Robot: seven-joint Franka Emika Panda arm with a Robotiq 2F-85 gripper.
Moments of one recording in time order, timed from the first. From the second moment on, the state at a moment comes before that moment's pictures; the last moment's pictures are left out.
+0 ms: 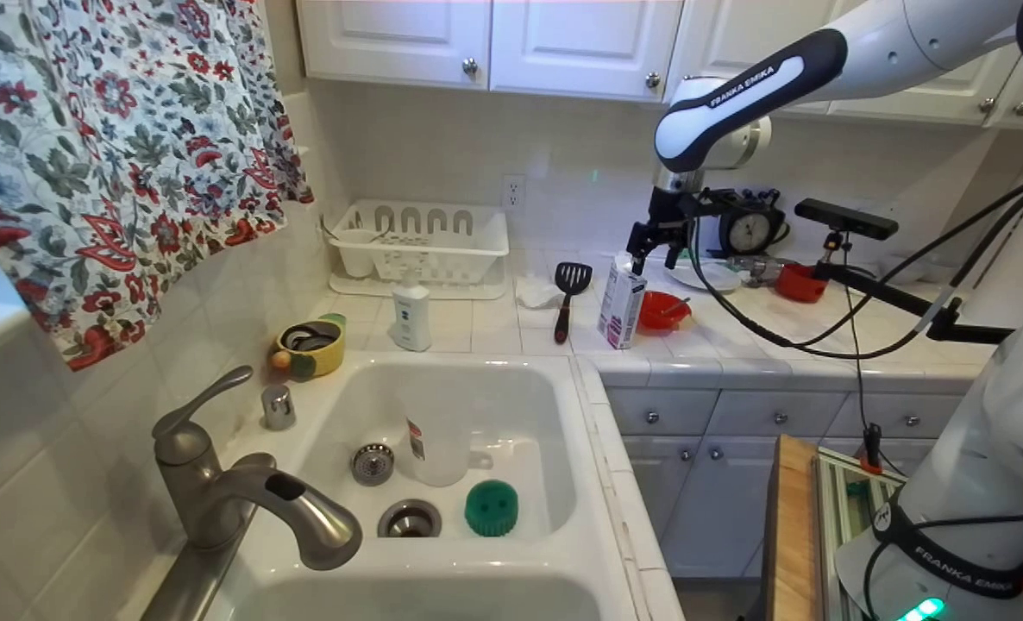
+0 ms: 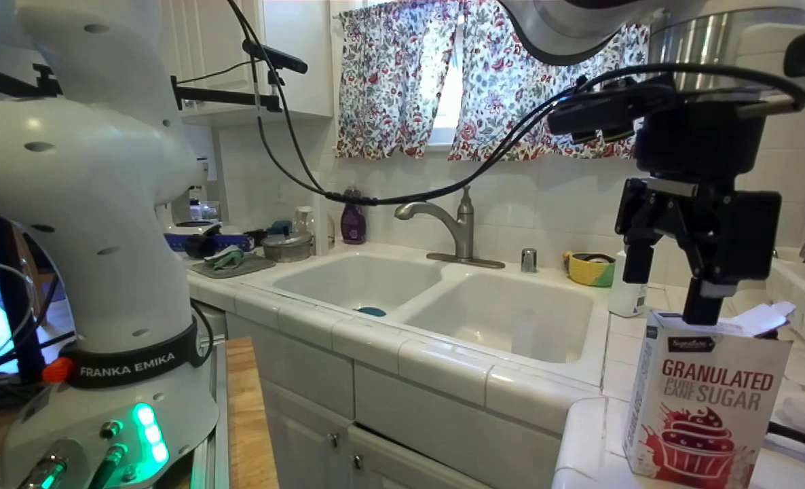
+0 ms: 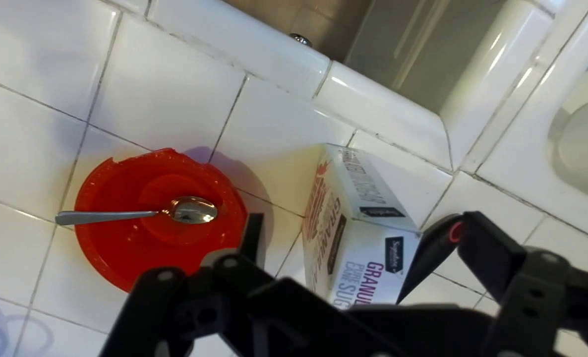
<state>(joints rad) -0.32 0.06 -0.32 -2.12 0.03 2.19 -0.10</state>
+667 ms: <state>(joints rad) -0.32 0.07 -0.32 -2.16 0.11 2.27 -0.15</state>
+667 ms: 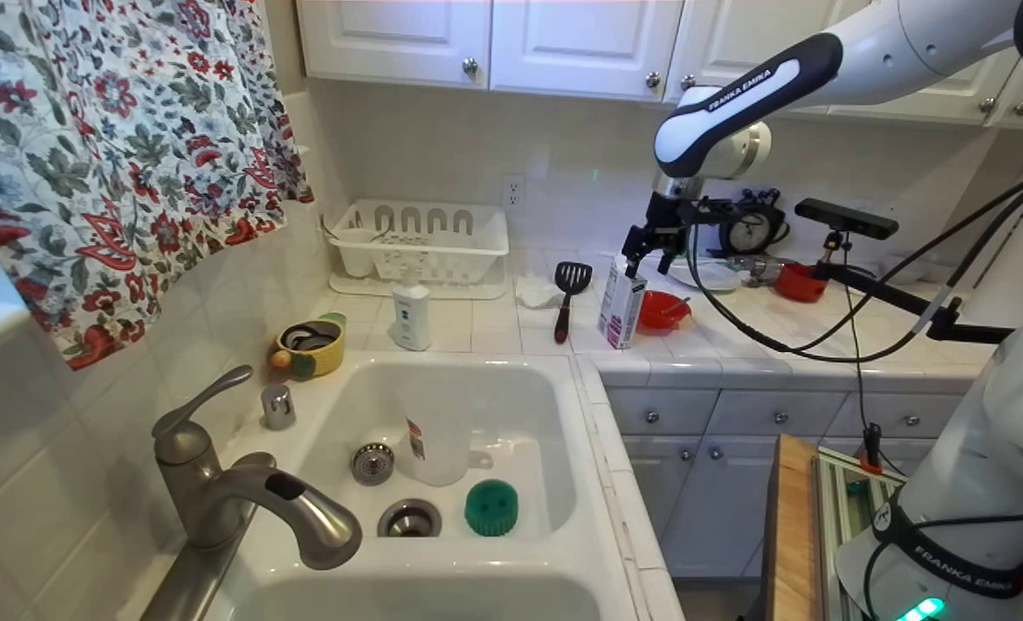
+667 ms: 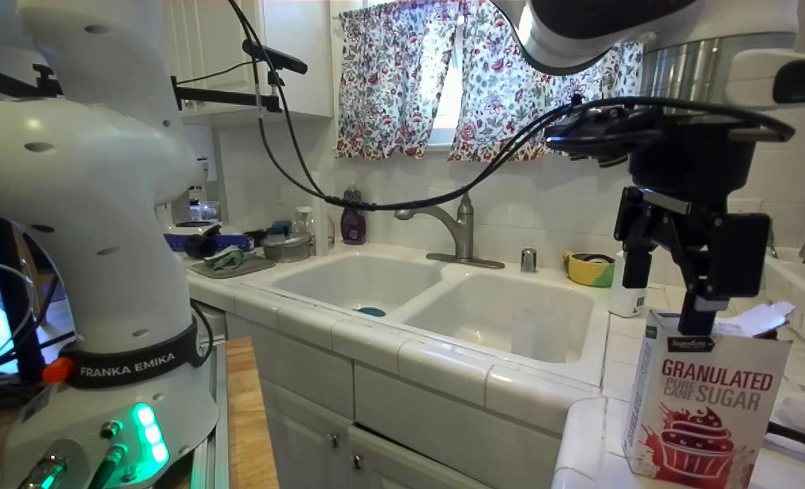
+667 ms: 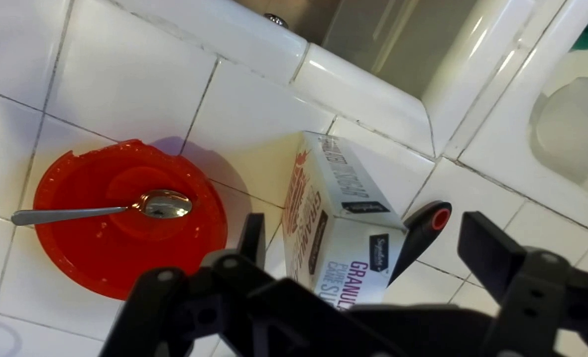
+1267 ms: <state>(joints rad) -0.32 0.07 -0.32 -2.23 0.15 2.40 -0.11</state>
